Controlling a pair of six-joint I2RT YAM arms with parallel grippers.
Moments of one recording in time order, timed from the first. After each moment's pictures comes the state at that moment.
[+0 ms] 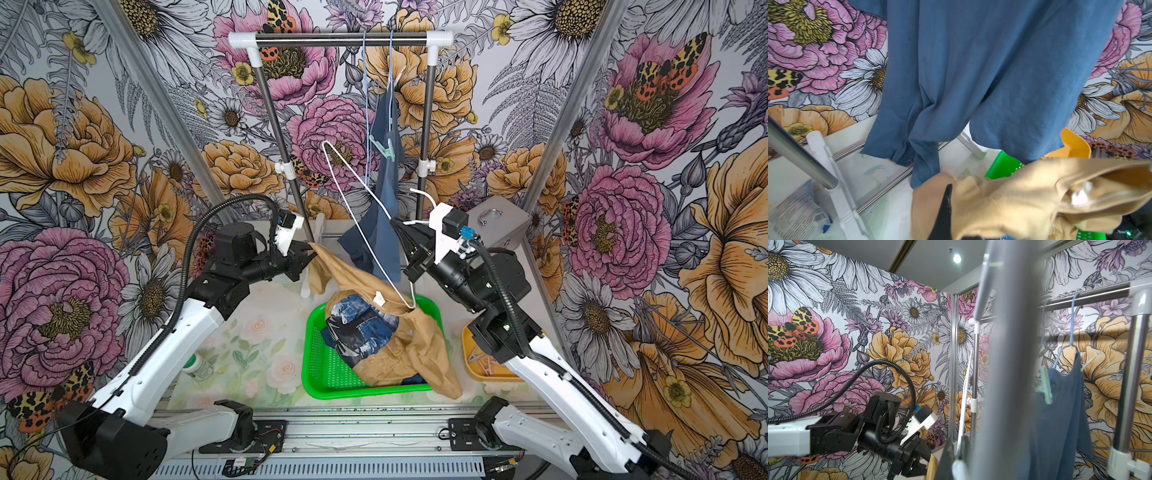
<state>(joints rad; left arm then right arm) -0.30 1.18 1.15 -0.36 0.50 0.00 0.67 1.02 1.17 0.26 -0.22 0.06</state>
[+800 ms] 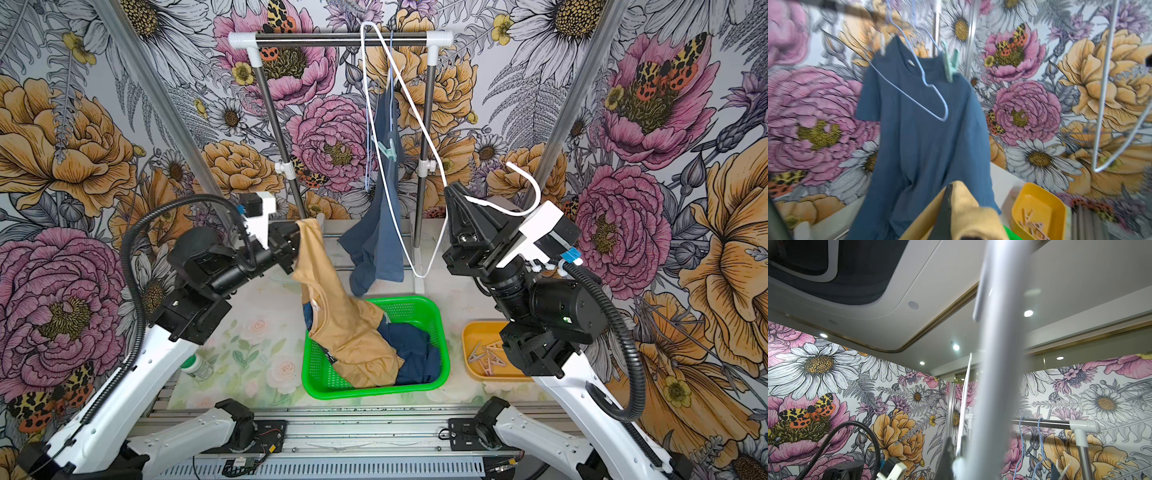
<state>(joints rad) -0.57 1.06 1.23 -0.18 0.34 -0.13 0.68 0.90 1.29 0.40 -0.17 0.01</state>
